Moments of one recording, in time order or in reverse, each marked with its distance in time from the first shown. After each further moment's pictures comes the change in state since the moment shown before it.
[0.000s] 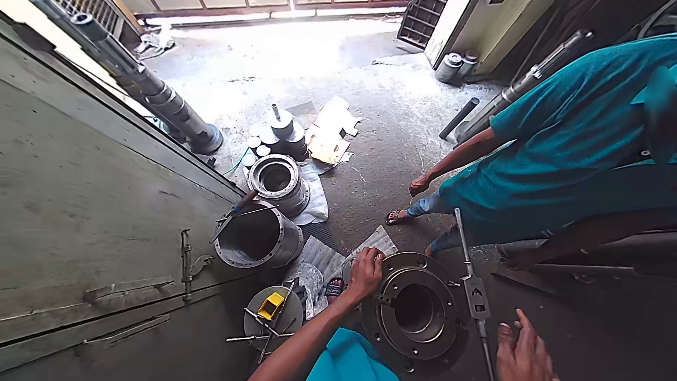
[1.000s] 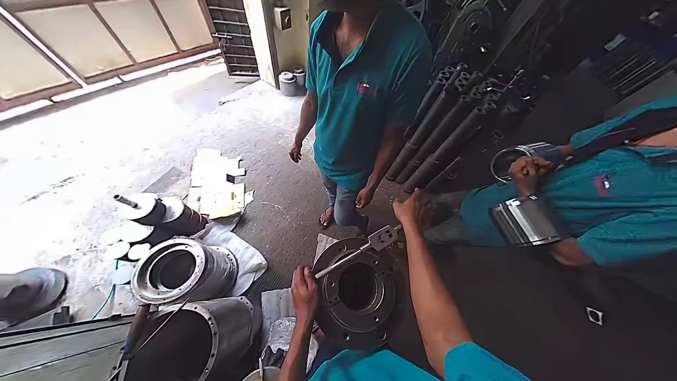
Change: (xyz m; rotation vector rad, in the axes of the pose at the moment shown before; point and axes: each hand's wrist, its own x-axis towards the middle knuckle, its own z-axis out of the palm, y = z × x) left_hand -0.007 0.013 0.000 0.019 0.046 0.082; right_hand 0.163 -0.033 0.002 0.280 0.233 0.544
